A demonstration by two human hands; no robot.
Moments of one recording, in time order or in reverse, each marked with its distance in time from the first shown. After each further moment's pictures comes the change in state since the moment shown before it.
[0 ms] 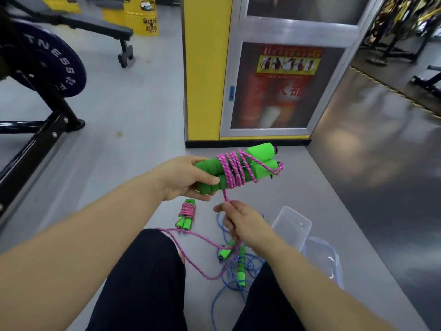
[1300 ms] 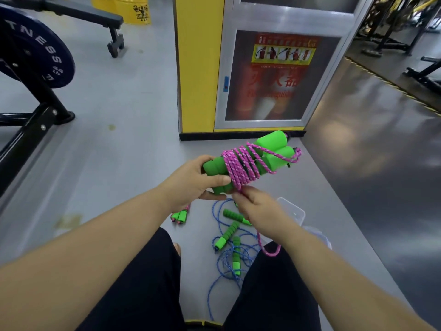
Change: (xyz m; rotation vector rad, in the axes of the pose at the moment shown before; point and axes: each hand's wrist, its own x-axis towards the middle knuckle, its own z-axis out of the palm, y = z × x) left_hand -0.005 -0.024 0.034 -0.074 -0.014 0.213; right_hand -0.021 -0.011 -0.034 -0.474 0.034 -0.217
